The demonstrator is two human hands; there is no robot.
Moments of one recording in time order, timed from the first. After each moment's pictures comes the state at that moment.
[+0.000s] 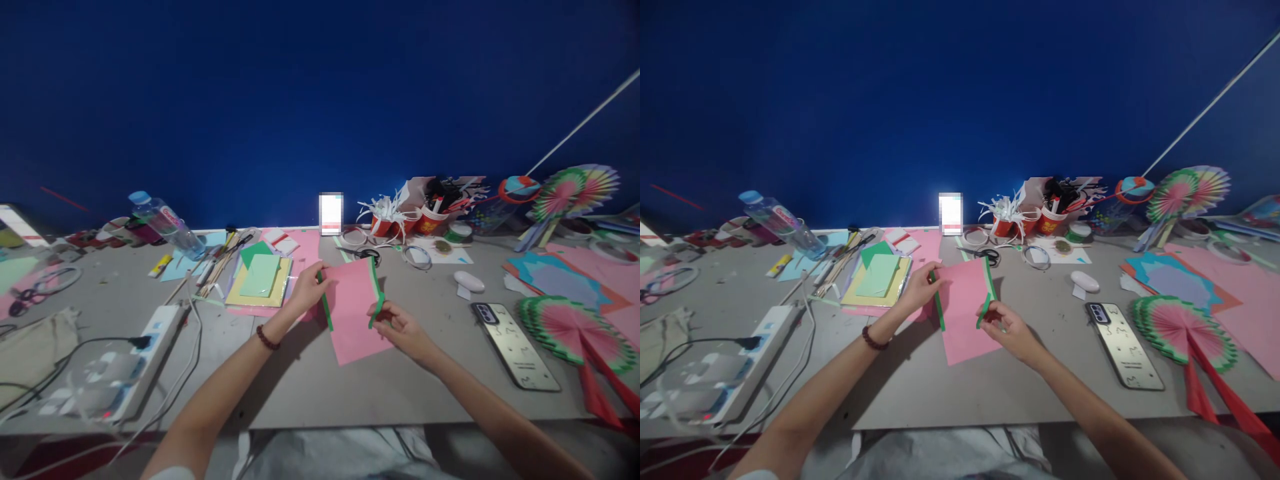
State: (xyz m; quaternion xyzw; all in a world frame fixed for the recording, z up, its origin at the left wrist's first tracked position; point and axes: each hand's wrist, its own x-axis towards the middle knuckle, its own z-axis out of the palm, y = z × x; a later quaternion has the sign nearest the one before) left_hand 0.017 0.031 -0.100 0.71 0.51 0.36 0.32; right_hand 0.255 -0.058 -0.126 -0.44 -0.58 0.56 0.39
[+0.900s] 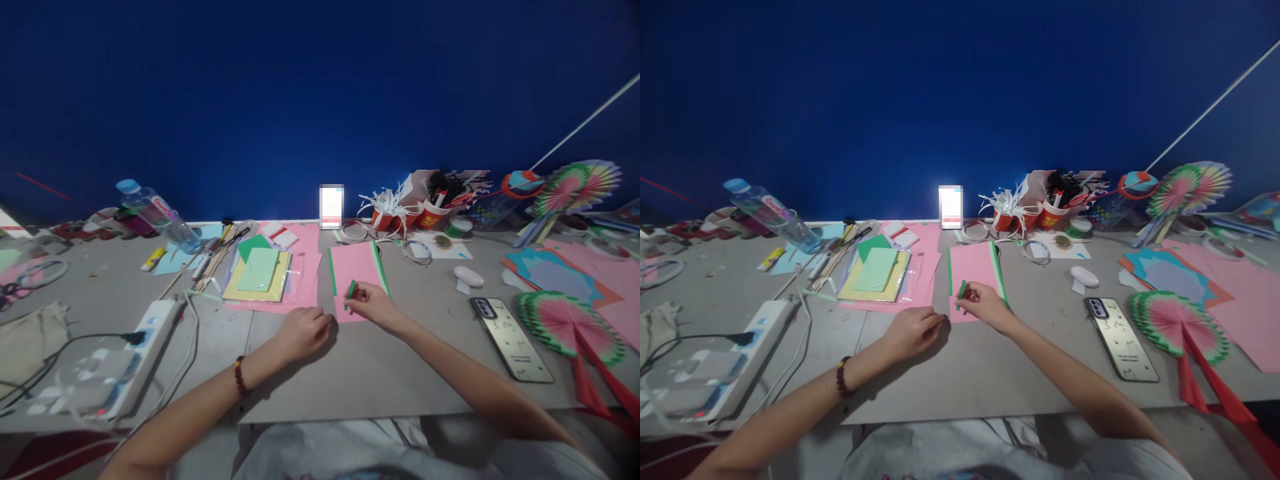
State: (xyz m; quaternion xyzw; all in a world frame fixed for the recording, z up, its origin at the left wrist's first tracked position) left_hand -0.010 -0.051 -0.120 0.91 0.38 0.15 0.05; right_hand 0.209 -0.010 -0.122 -0.48 -0.59 0.56 0.33
